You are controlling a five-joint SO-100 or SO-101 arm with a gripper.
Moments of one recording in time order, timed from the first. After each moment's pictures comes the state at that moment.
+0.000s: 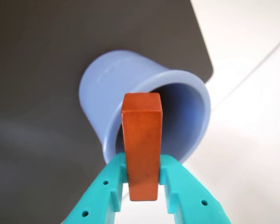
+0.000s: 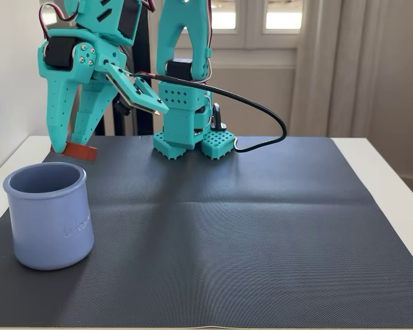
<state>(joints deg) 23.0 100.5 103.0 56.3 11.7</state>
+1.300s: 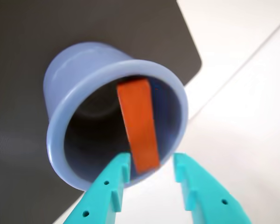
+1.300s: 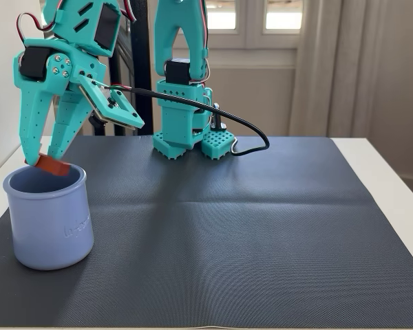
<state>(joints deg) 25.3 92.6 95.4 55.5 11.7</state>
